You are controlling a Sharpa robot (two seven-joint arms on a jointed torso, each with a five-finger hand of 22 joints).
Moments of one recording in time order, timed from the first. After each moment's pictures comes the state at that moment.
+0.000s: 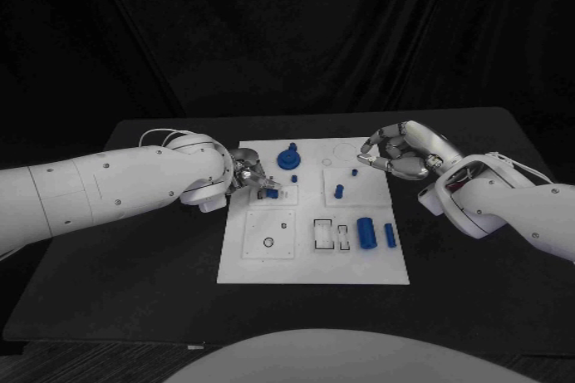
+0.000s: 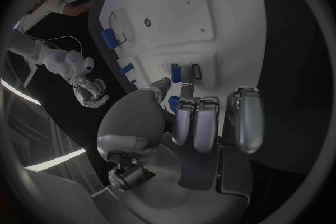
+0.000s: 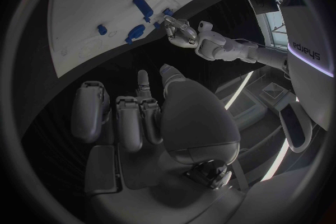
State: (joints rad) left arm 1.32 -0.74 -0.21 1.43 -1.00 -0.01 -0.46; left_hand 1.00 0.01 0.24 0.16 0.16 1.03 0.04 0.31 0.72 1.46 -0.02 1.57 1.31 1.46 -0.07 1.56 1.30 0.06 1.47 0.04 1.36 1.31; right arm 1.26 -0.88 -0.21 1.53 -1.06 -0.56 0.21; right_hand 1.33 -0.02 0.07 0.28 0.33 0.81 0.11 0.47 0.31 1.47 0.03 1.55 1.30 1.46 -0.03 1.55 1.29 0.09 1.44 0.08 1.30 1.29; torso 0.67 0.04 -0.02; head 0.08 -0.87
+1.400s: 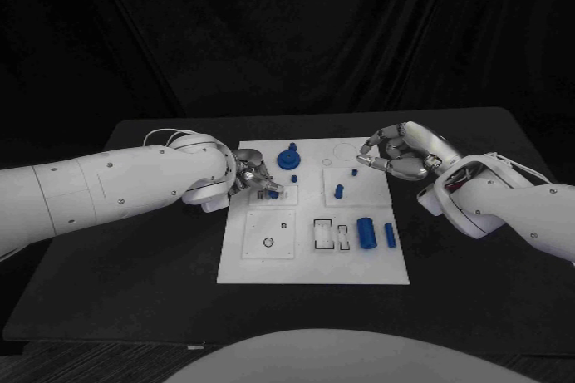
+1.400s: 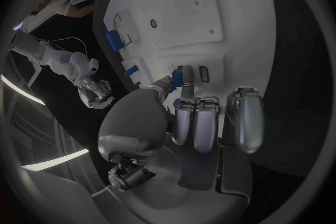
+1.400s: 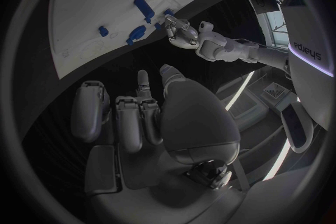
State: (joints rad) left arm 1.31 -0.73 -0.21 1.42 -0.99 0.02 -0.42; left_hand 1.08 0.02 0.22 0.14 0.20 1.04 0.04 0.31 0.73 1.46 -0.03 1.57 1.31 1.46 -0.07 1.56 1.30 0.06 1.47 0.04 1.36 1.31; right arm 1.26 -0.87 -0.21 1.52 -1.06 -0.56 0.20; right_hand 1.33 -0.02 0.07 0.28 0.33 0.81 0.11 0.47 0.31 1.47 0.03 1.55 1.30 1.47 -0.03 1.55 1.29 0.09 1.44 0.08 1.30 1.29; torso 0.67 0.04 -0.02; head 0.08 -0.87
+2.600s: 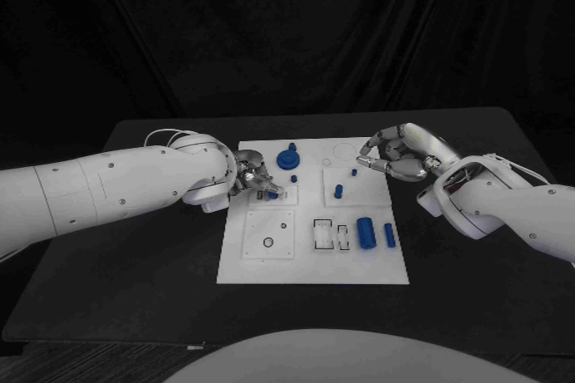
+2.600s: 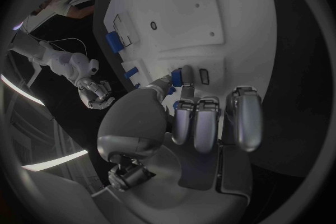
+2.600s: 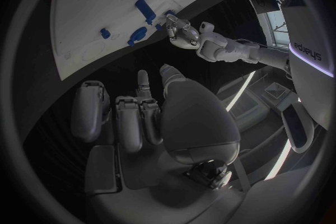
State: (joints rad) left arm 1.31 -0.73 -0.21 1.42 -0.99 0.02 -0.42; left_hand 1.08 0.03 0.24 0.12 0.22 1.04 0.04 0.34 0.79 1.46 -0.04 1.57 1.31 1.46 -0.07 1.56 1.30 0.06 1.46 0.02 1.36 1.31; right arm 1.25 -0.87 -0.21 1.52 -1.06 -0.55 0.19; right_hand 1.33 -0.02 0.07 0.28 0.33 0.81 0.11 0.47 0.31 1.47 0.03 1.55 1.30 1.47 -0.03 1.55 1.29 0.09 1.44 0.08 1.30 1.29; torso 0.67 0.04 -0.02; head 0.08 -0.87
